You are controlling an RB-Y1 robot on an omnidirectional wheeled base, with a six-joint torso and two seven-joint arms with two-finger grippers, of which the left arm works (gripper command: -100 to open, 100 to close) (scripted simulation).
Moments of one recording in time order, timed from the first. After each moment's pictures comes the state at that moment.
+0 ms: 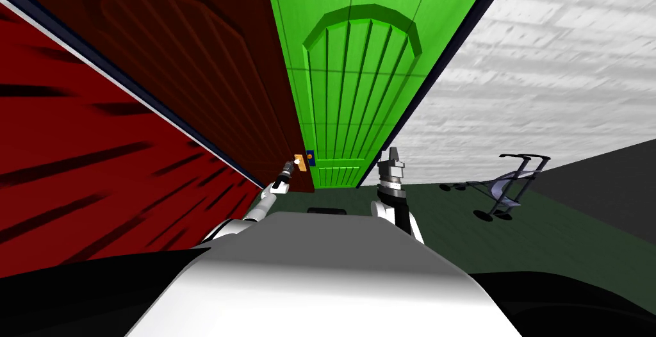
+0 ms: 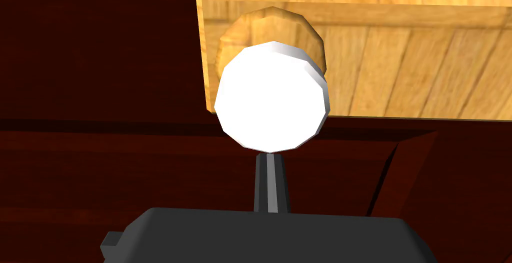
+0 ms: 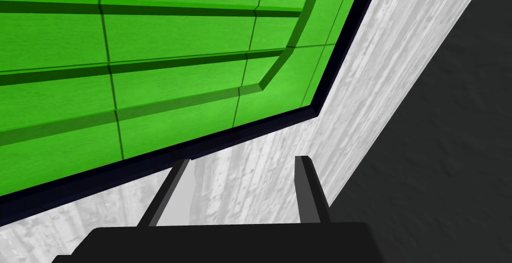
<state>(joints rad) -0.15 0.38 -0.04 -0.97 0.22 -0.43 0.18</state>
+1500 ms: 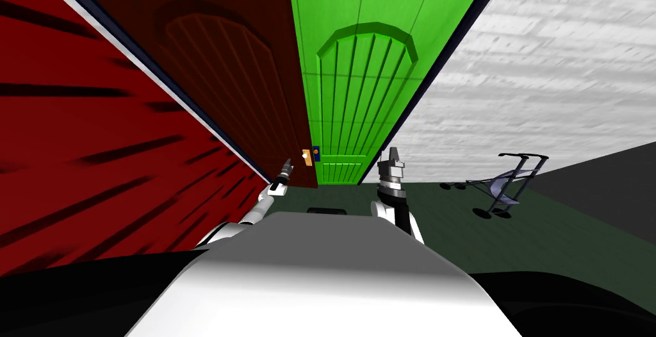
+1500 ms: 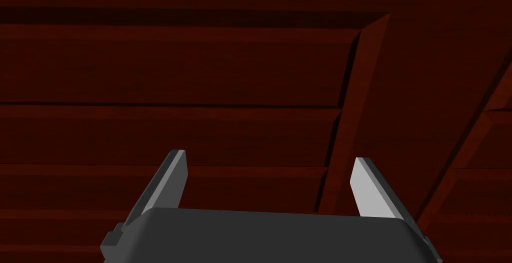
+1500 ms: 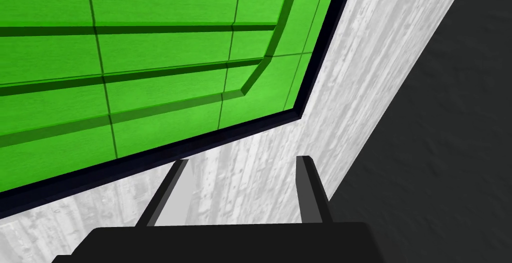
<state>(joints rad) -0.12 0.40 -0.04 -0.98 0.22 -0.42 0.19</state>
